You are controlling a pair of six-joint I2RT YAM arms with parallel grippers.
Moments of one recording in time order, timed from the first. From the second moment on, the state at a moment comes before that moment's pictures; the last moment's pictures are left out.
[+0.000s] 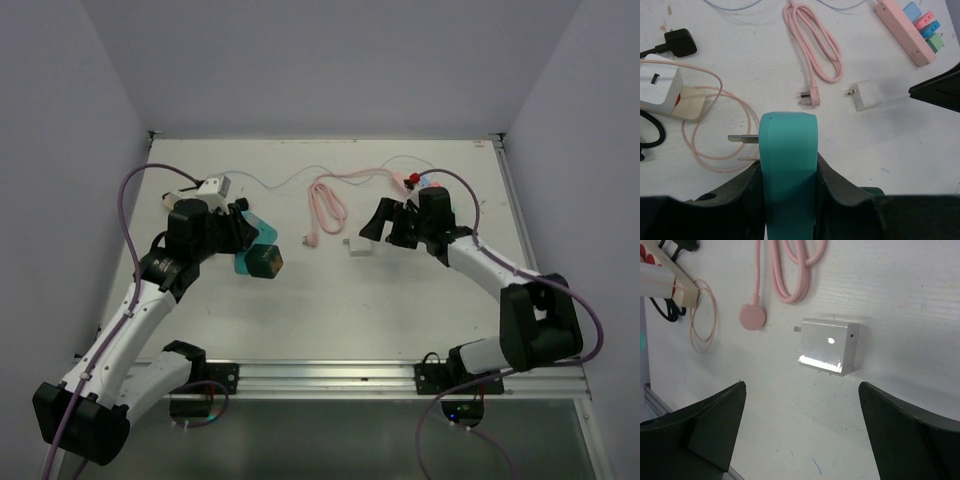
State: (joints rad) left arm -0.31 0.91 0.82 -0.41 0.13 -0.38; right arm 0.27 1.48 0.79 -0.02 -0.38 0.55
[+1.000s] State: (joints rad) left arm -0.34 1.02 0.85 -0.36 0.18 -0.41; right arm 0.96 1.58 1.26 -0.19 -0.22 0.33
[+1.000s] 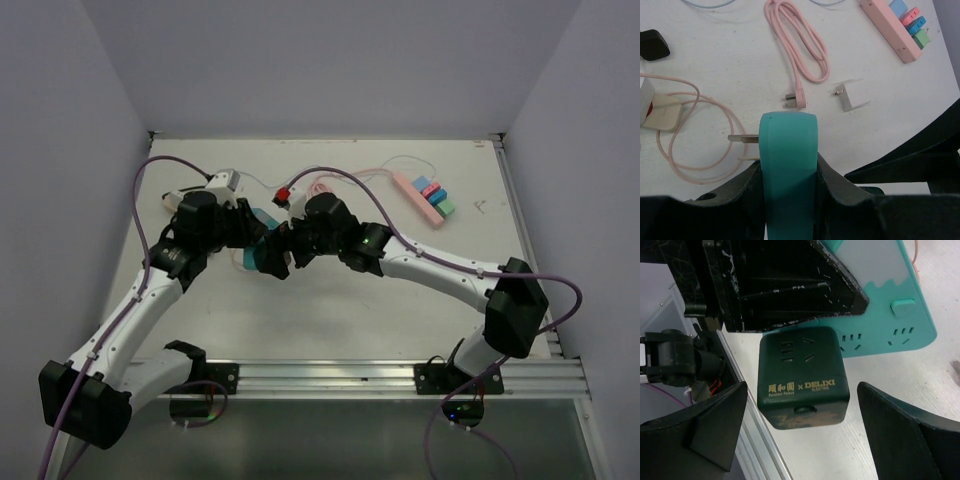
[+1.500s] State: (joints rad) left arm -0.34 0.97 0.84 -0.34 0.15 -0.37; right arm 0.98 1.63 1.30 -0.19 -0.23 0.29
